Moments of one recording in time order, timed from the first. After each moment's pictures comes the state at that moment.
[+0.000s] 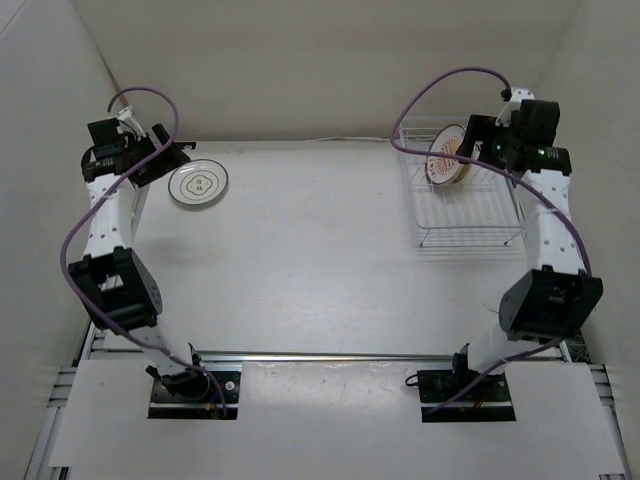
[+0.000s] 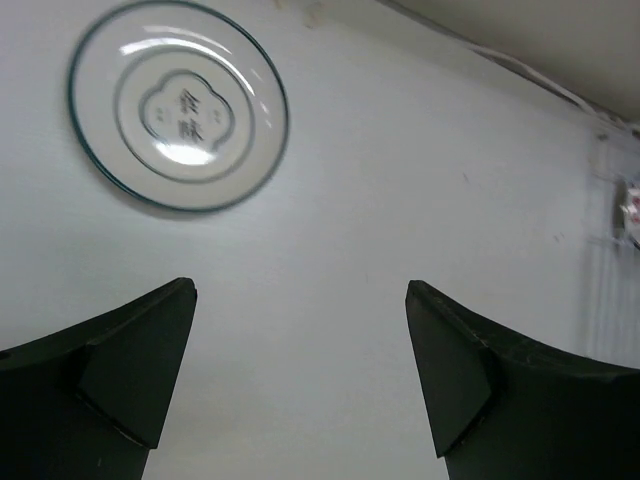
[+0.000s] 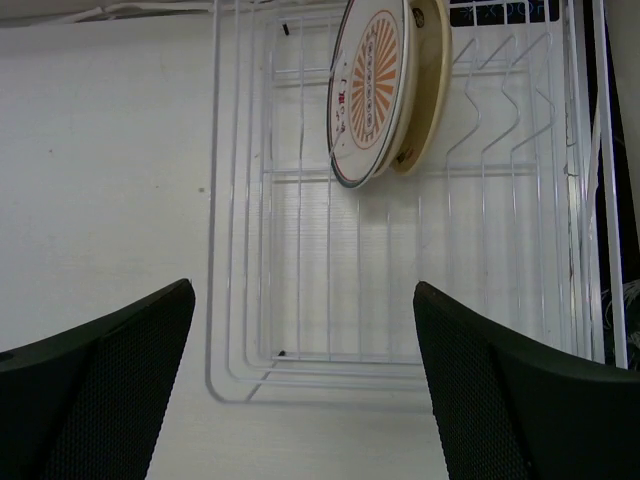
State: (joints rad) left arm 0.30 1.74 1.63 -0.55 0.39 -0.26; right arm -0.11 1.57 1.65 -0.66 -0.23 0.03
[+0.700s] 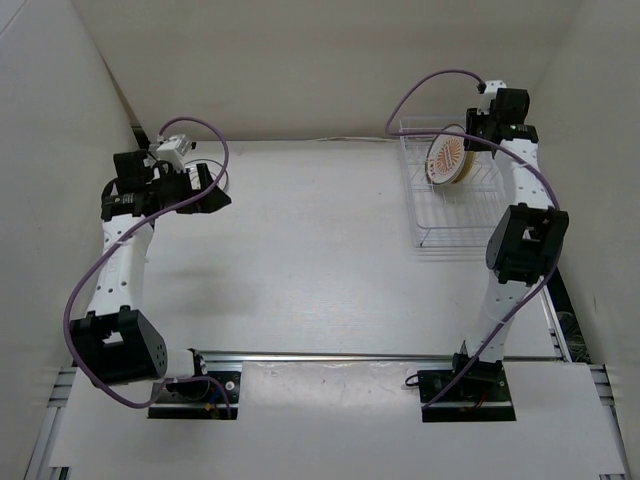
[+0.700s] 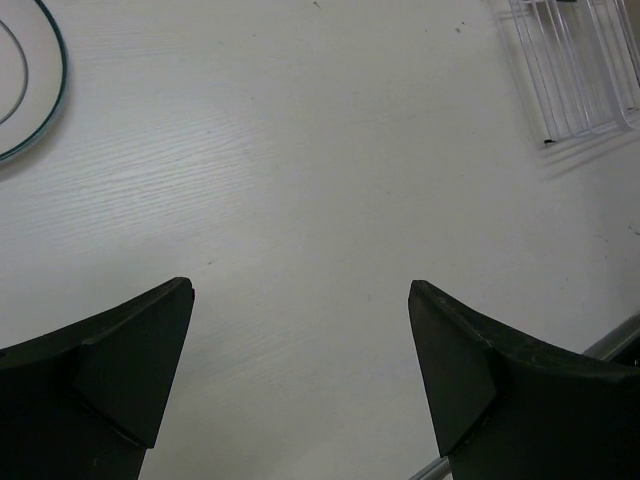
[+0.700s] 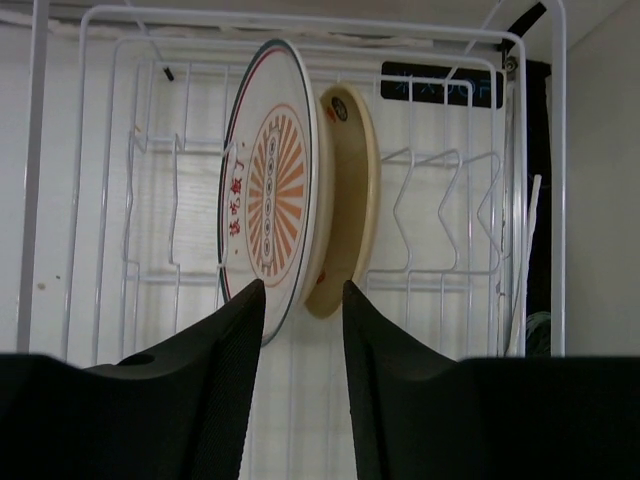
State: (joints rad) left arm 0.16 1.35 1.28 -0.60 0.66 0.02; right arm -0.11 2.08 2.00 -0.56 -0.13 -0.15
